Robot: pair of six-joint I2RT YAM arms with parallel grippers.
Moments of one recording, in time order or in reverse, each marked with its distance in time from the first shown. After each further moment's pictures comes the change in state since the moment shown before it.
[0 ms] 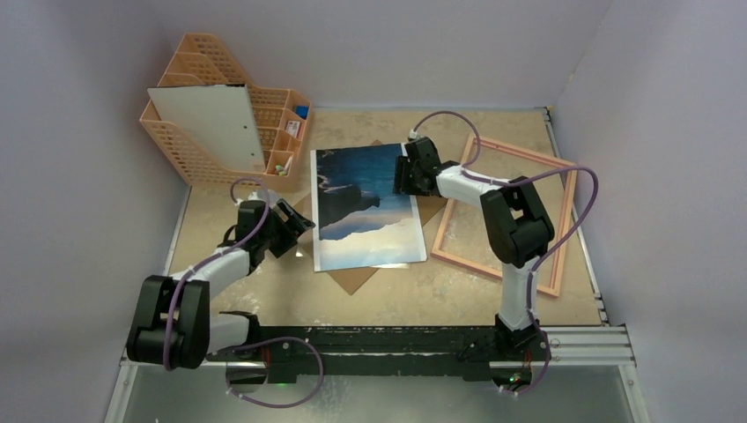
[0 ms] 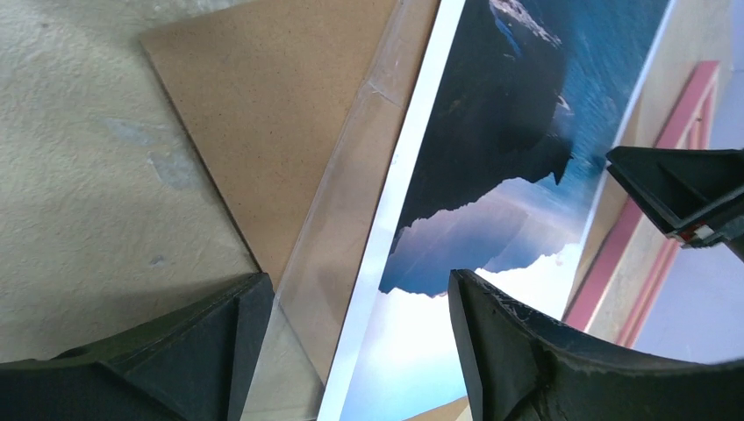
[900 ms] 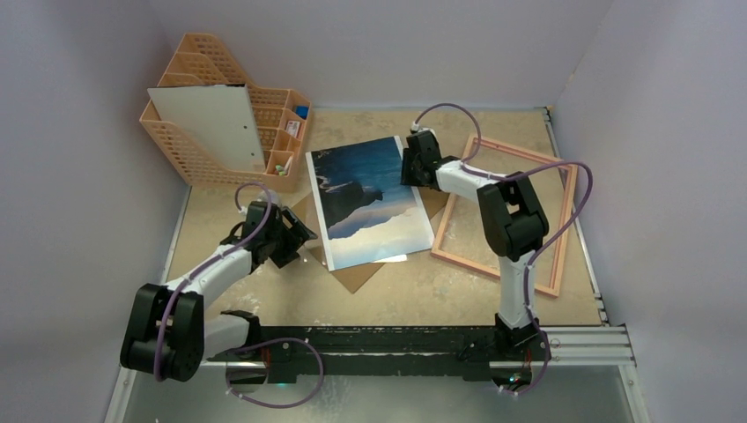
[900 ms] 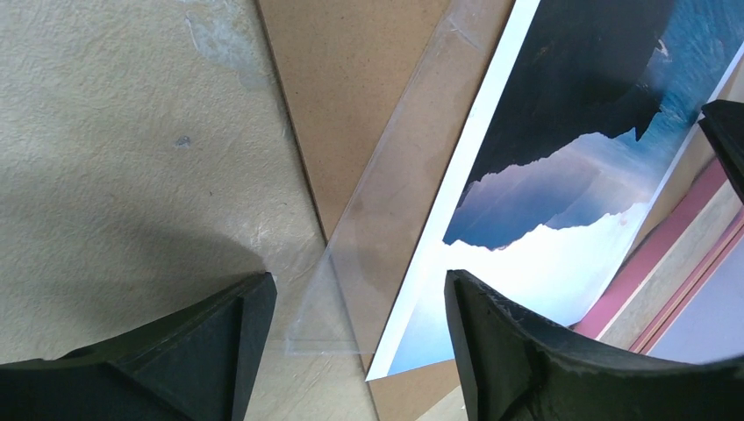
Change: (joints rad) left arm -0.113 -0.046 0.092 -0.305 -0.110 -0.097; right arm -0.028 0.063 0.077 0.043 0.056 -0.063
